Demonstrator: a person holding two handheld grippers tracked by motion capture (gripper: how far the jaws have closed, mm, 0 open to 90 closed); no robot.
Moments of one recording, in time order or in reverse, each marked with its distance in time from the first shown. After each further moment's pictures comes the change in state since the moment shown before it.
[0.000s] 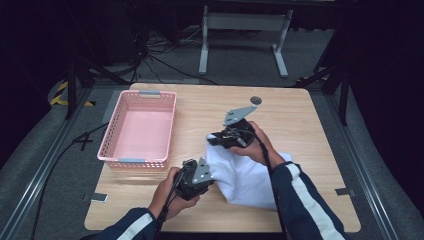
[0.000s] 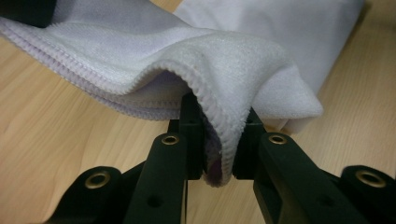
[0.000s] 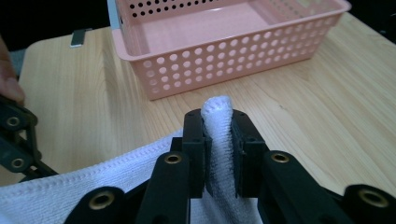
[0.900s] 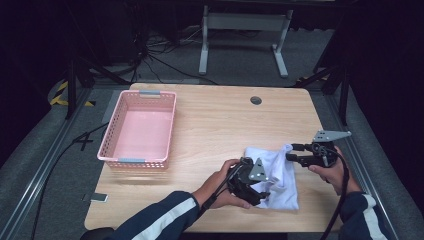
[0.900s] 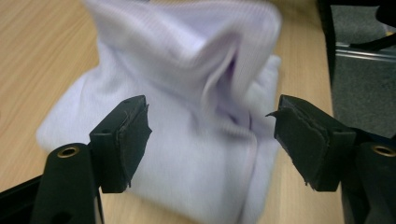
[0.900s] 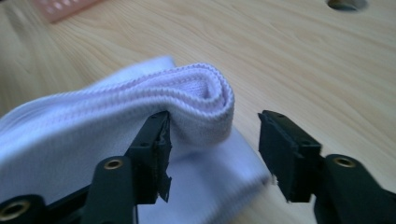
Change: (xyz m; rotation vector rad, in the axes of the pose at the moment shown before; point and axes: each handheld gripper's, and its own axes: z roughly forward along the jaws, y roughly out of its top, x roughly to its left) left arm -0.033 0.070 0.063 -0.061 -0.246 0.105; right arm -0.044 -0.188 -0.153 -0.021 -0.251 0.303
